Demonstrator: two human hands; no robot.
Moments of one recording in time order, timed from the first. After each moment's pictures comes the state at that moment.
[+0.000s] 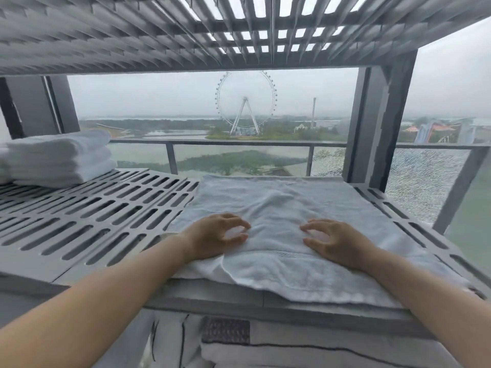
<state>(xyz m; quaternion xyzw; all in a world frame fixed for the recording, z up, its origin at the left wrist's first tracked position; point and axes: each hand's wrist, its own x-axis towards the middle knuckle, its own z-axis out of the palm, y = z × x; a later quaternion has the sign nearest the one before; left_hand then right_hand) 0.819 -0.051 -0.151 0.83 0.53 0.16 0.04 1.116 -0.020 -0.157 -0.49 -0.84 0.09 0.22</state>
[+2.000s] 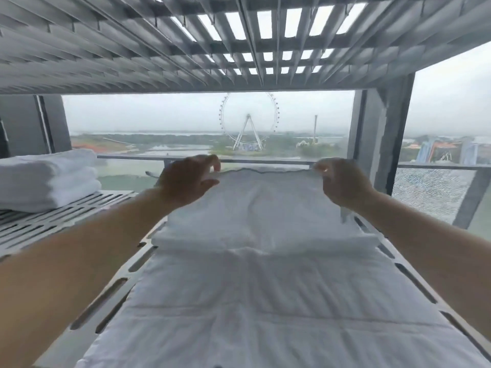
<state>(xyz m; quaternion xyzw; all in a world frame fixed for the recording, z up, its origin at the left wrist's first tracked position) 0.819 0.016 -0.026 0.73 0.54 0.29 -0.28 1.128 0.093 -0.030 -0.49 -0.77 -0.12 0.40</state>
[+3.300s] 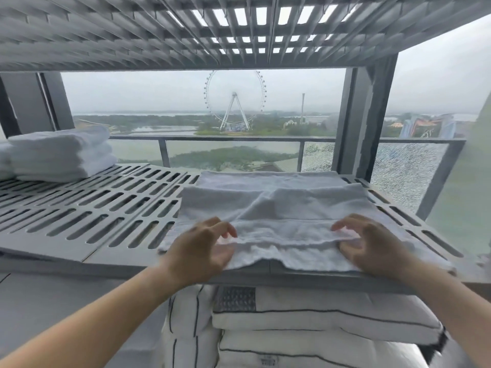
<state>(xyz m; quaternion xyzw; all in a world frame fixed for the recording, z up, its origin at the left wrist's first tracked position) 0.821 -0.164 -0.157 0.79 0.54 0.28 -0.02 1.152 -0.112 -0.151 -0.51 -0.82 0.02 0.28</state>
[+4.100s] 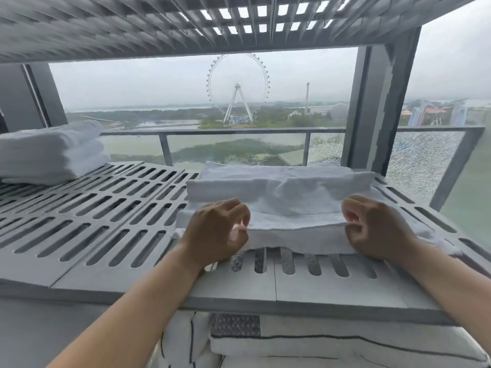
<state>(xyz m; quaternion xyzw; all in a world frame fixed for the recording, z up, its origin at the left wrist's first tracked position) 0.837 -0.088 -0.147 0.80 0.47 0.32 -0.19 1.139 -0.047 -0.142 -0.44 -0.83 -0.12 0.32</state>
